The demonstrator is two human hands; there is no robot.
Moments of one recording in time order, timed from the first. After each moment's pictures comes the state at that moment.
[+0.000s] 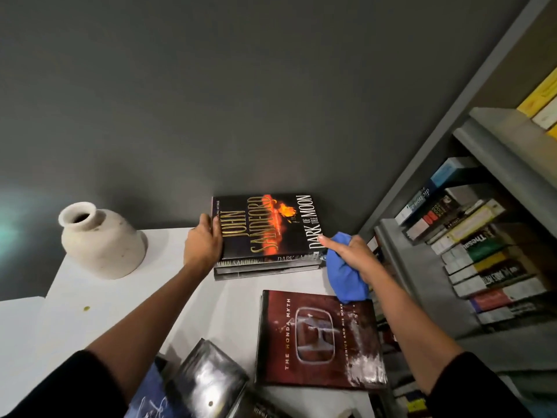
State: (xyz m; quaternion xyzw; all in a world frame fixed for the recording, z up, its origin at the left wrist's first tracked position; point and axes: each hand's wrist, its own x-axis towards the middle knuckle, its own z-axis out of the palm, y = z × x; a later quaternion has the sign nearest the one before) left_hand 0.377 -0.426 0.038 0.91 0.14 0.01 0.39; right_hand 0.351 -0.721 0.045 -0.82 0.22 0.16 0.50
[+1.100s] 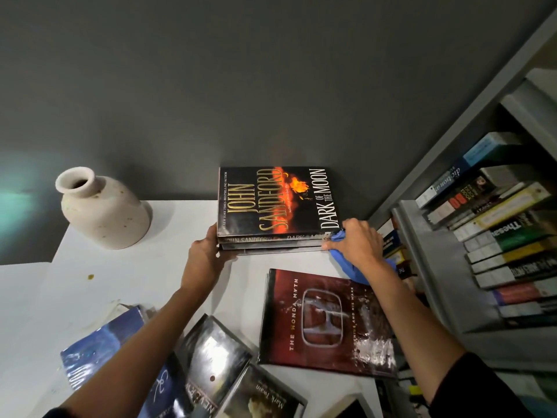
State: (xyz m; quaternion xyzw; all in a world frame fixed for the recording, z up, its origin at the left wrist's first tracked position) left_hand 0.315 -0.408 -0.012 0.92 0.02 0.00 0.40; right_hand 0.345 -0.697 0.035 -0.98 0.12 0.10 0.12
